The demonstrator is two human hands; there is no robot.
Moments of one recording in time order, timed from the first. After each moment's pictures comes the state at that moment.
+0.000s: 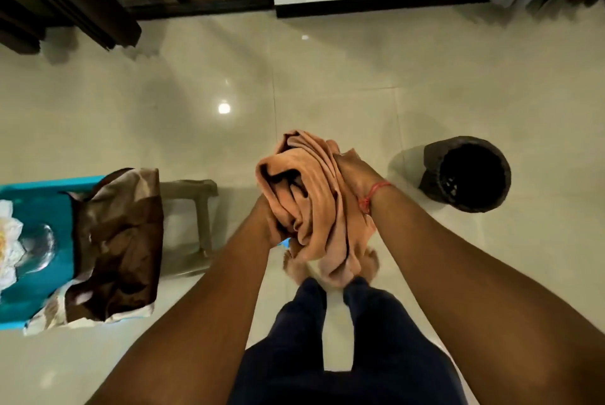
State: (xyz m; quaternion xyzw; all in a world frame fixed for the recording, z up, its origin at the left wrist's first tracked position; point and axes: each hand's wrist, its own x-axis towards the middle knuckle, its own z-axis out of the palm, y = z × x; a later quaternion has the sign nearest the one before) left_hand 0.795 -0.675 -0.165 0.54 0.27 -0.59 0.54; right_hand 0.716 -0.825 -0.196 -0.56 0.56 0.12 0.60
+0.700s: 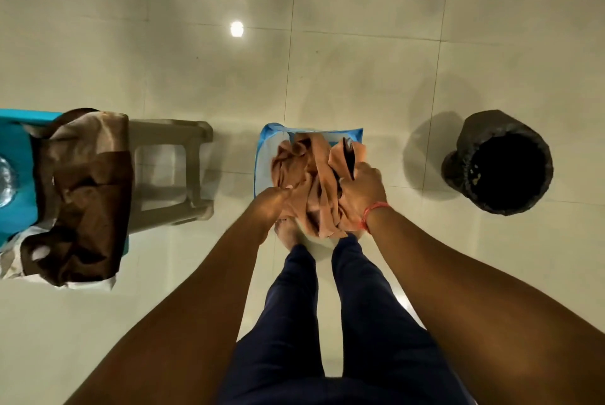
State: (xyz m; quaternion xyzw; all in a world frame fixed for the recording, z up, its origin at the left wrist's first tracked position) left_hand 0.794 -0.676 -0.279 0.74 0.21 -0.57 0.28; right_hand 0.693 -0.825 -0.326 -0.64 0.55 0.20 0.50
